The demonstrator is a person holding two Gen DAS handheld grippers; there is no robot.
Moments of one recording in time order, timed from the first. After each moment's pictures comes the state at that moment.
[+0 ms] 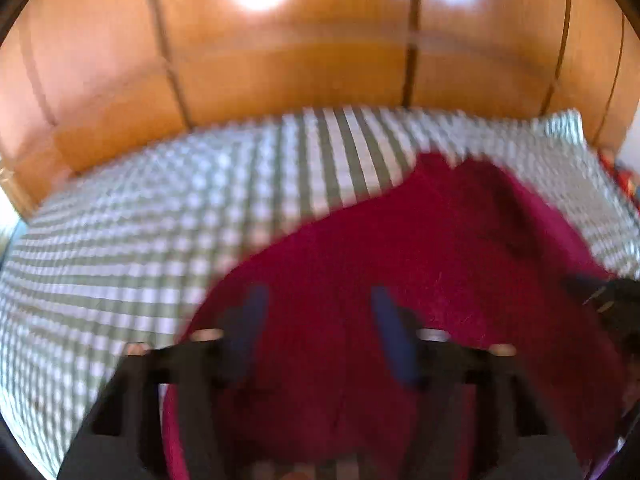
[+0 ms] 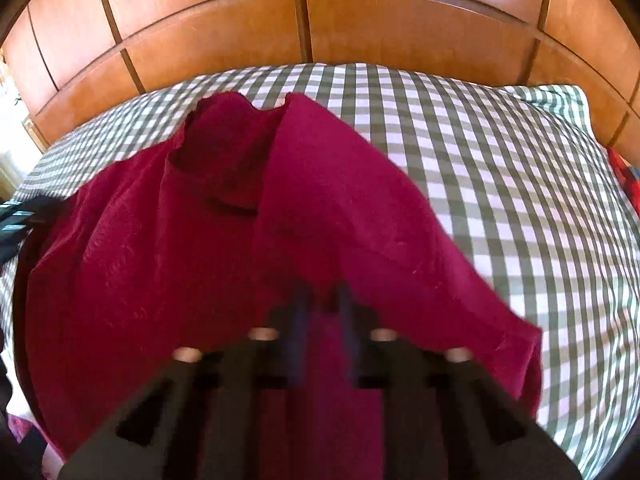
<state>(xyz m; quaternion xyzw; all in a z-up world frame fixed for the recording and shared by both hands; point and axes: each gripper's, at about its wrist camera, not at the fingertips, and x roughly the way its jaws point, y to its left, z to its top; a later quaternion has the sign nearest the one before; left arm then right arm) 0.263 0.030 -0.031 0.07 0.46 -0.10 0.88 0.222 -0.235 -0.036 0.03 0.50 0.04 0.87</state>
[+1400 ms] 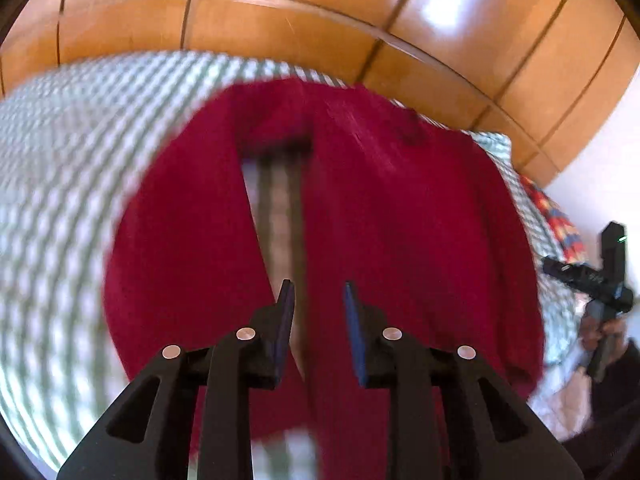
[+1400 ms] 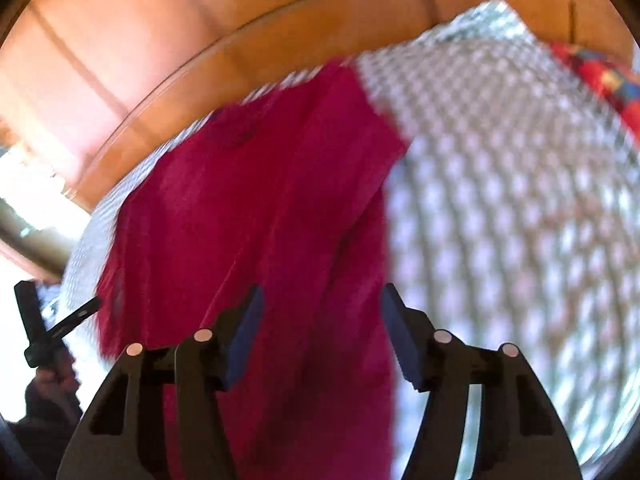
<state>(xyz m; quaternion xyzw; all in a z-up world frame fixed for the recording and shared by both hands) 0.102 0.080 -0.032 -0.10 0.47 -0.20 0.85 0.093 -0.357 -0.006 0.20 0.51 0.09 0.83</state>
